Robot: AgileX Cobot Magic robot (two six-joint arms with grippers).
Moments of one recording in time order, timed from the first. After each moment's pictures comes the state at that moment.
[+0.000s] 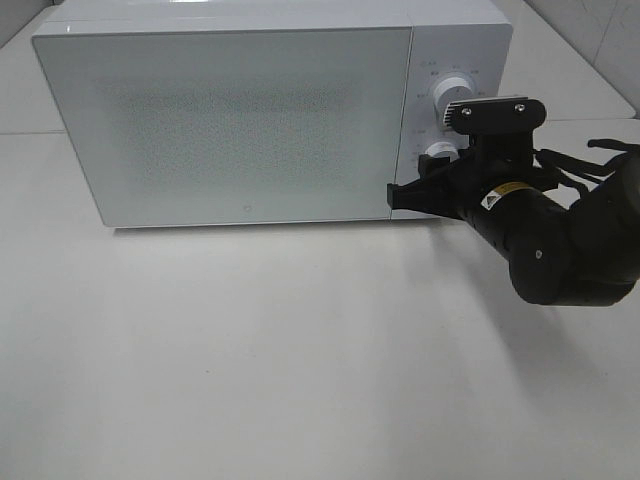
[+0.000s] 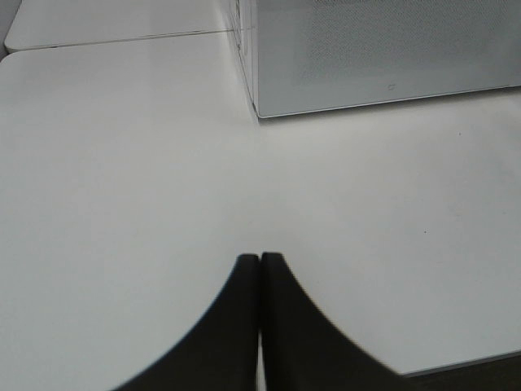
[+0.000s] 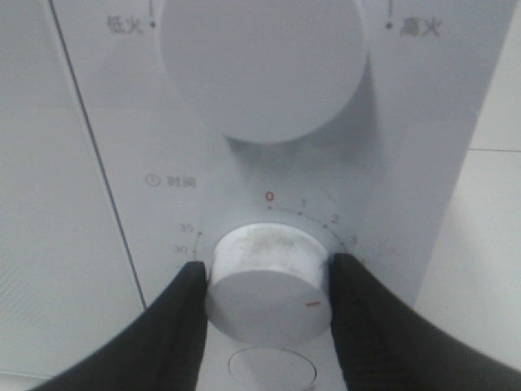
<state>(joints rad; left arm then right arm) -0.11 0.03 -0.51 -0.09 1.05 0.09 0.46 1.98 -0.68 0.36 -1.02 -0.19</state>
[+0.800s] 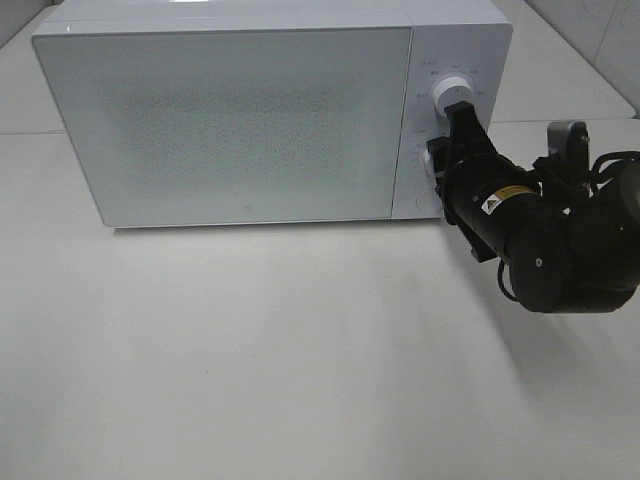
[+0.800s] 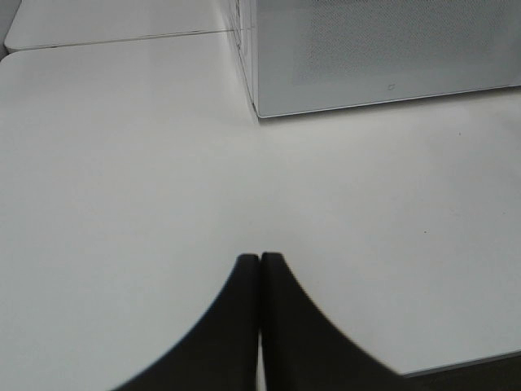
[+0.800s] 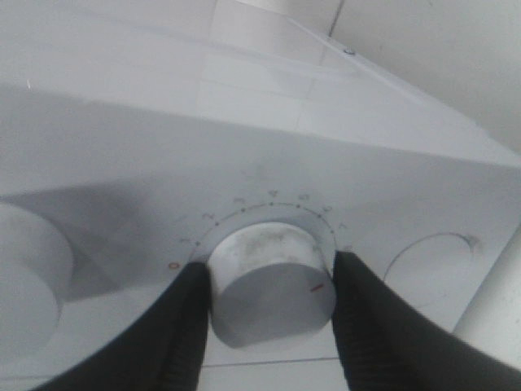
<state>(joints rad) -0.11 0.03 -0.51 -0.09 1.05 0.09 0.46 1.99 -0.67 0.34 -1.08 1.18</state>
